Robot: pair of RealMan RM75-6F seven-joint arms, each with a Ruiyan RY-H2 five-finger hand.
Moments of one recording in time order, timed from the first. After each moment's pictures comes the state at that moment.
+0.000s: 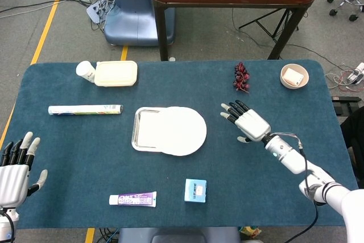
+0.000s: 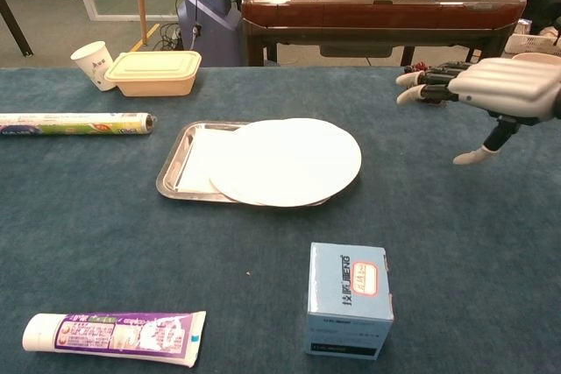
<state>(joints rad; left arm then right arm) -0.05 -1.16 -0.07 -1.73 1.50 1.57 0.33 0.73 -1.54 -0.01 -0.82 -1.75 1.02 0.24</state>
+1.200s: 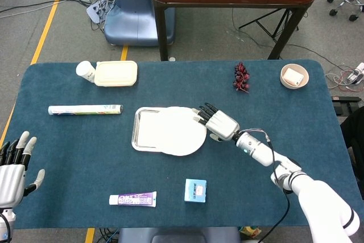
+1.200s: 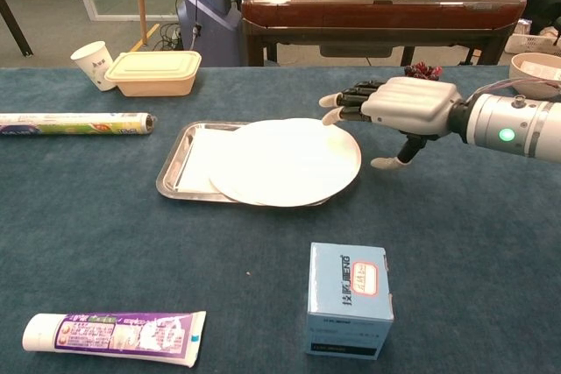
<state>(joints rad) -0.05 -1.14 -0.07 -1.74 1.50 1.58 0.29 0.89 -1.77 -0.07 -0.59 -1.76 0.99 0.27</state>
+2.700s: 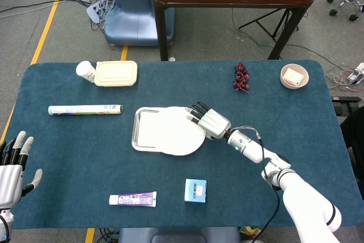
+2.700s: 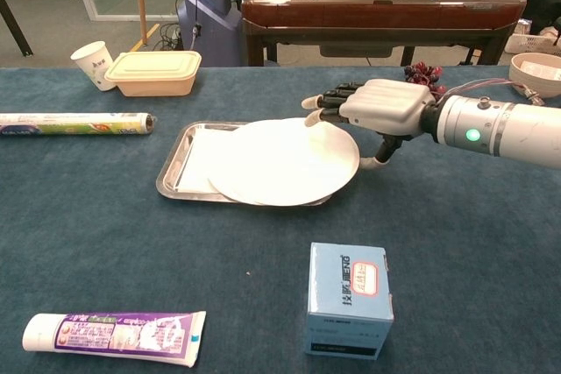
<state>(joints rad) -0.04 -1.14 -0.08 -1.73 1.50 1.60 0.31 0.95 -1.86 -0.10 -0.47 -1.73 0.96 0.31</state>
